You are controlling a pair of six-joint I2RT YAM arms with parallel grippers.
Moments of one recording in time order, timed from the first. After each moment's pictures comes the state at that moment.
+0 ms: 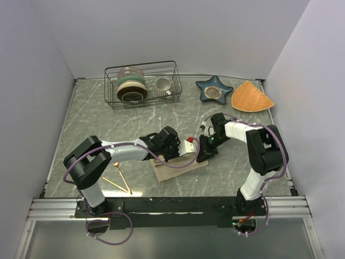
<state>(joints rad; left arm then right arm) -0.90 1.70 0.94 -0.07 0.21 0.52 0.26 1.74 0.92 -0.65 -0.64 0.20</state>
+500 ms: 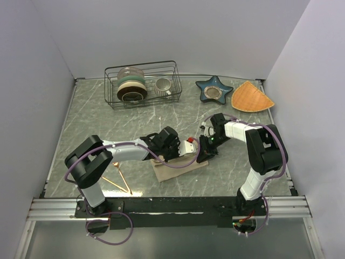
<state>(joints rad) -0.90 1.71 0.94 -0.07 0.21 0.52 0.26 1.75 0.92 -0.65 -0.64 0.20</state>
